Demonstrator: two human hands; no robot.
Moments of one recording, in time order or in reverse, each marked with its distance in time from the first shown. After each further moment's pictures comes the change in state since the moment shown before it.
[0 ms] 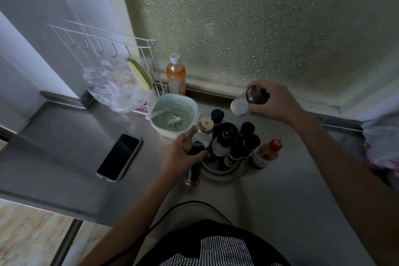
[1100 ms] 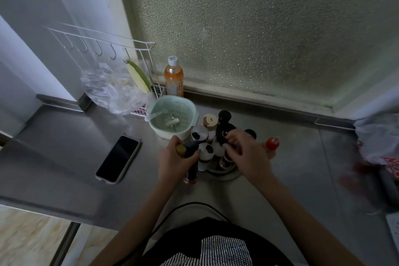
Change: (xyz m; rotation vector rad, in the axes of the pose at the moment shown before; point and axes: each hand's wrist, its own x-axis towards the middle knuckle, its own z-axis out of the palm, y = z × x) left_hand -0.009 -0.013 0.000 -0.030 0.166 0.022; right_hand -0.104 -0.040 0.093 0.102 0.136 -0.021
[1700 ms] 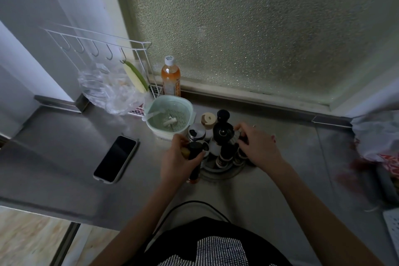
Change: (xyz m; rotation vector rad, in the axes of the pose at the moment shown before) left_hand -0.013 0.016 0.005 -0.006 -0.069 0.032; right_hand 0.024 0.031 -0.021 -0.224 -0.159 0.133
